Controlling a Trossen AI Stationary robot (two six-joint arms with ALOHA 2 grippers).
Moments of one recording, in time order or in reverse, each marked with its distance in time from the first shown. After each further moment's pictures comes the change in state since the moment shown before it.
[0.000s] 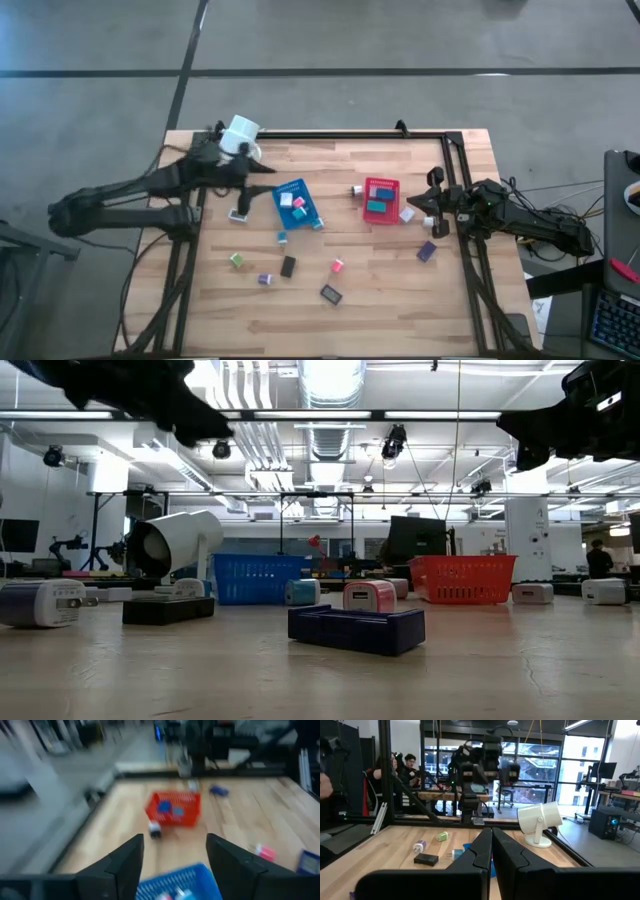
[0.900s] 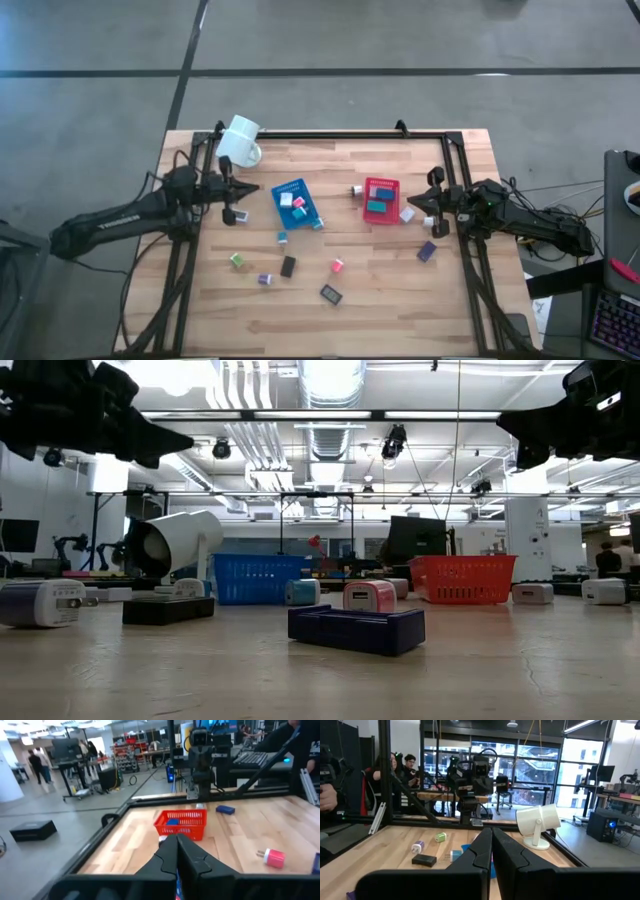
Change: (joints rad) left arm 0.027 -0.419 -0.411 0.251 -0.004 -0.005; right arm 0.000 0.000 0.000 0.007 0.003 -0.014
